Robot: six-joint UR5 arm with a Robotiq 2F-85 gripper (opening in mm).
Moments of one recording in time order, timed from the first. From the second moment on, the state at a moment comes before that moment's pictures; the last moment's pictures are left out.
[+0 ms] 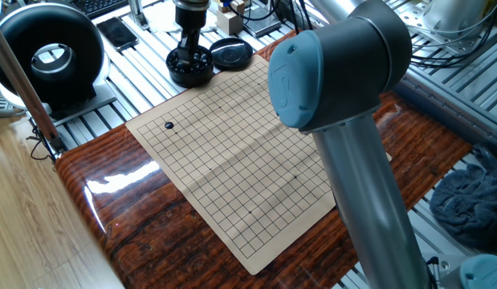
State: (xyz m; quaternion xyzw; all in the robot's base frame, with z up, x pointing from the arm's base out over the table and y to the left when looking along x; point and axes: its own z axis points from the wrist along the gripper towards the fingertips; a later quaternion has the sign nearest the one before) arm 0.810 0.018 0.040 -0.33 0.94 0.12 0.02
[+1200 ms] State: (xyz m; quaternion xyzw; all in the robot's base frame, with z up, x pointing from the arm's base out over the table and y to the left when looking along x) arm 0.822 0.021 0.034 -0.33 0.94 0.12 0.04
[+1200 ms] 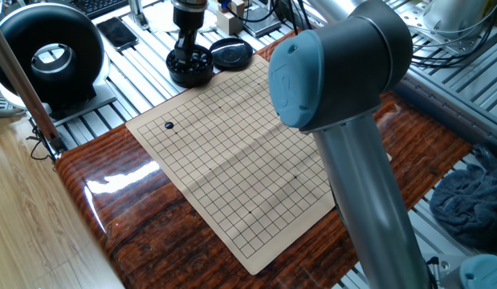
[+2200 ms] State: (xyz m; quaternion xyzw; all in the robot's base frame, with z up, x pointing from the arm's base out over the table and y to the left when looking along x) arm 0.819 0.019 0.039 -0.32 0.94 0.12 0.03
